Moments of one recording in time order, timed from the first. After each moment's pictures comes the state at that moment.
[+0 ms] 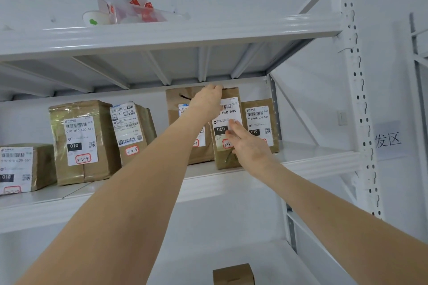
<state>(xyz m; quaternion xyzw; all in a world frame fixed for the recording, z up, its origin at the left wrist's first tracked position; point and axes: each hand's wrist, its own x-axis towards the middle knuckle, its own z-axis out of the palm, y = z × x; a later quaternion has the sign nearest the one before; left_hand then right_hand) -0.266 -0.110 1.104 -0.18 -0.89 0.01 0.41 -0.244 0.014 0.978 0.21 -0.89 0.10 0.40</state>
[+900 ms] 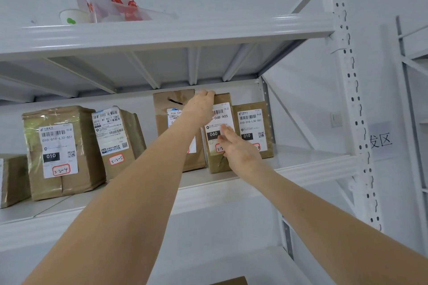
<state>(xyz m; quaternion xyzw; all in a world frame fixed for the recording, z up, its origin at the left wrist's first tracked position) -0.305 -0.104 1.104 -0.17 -0.90 0.01 0.41 -0.283 0.013 0.980 0.19 -0.90 0.08 0.38</state>
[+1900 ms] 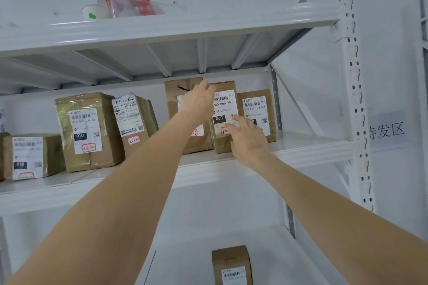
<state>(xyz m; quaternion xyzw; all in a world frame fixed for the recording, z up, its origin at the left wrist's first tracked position) -0.246 -0.121 1.077 -0.14 -0.88 0.07 0.45 -0.235 0.016 0.974 0.15 -0.89 0.08 0.43</state>
